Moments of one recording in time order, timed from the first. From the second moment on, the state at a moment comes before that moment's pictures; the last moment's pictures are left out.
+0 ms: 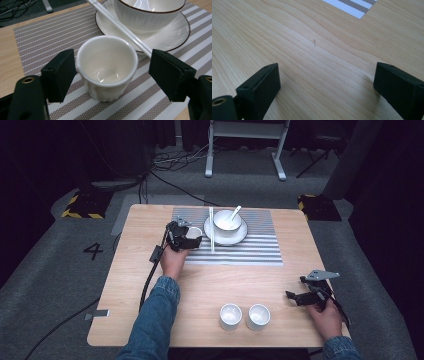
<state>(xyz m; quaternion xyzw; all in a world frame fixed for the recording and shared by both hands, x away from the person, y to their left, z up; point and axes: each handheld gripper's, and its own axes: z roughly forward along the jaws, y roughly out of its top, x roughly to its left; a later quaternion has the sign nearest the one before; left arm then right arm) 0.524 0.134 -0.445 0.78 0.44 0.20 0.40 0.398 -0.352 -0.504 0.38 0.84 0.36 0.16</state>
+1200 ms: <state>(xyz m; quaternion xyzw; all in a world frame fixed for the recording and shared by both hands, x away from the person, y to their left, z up) 0.407 0.173 -0.407 0.80 0.41 0.19 0.40 0.398 -0.351 -0.505 0.38 0.84 0.36 0.17</state>
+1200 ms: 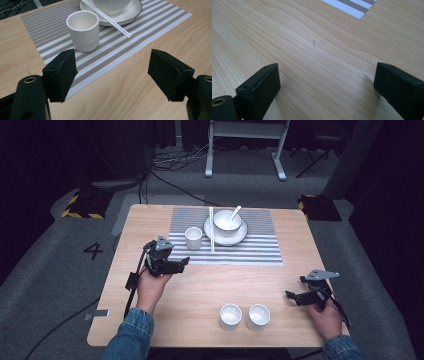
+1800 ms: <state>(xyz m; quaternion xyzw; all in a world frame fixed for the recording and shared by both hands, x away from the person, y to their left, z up) 0.356 0.197 -0.412 0.81 0.41 0.18 0.39 0.398 -0.352 -0.505 0.38 0.84 0.36 0.16</state>
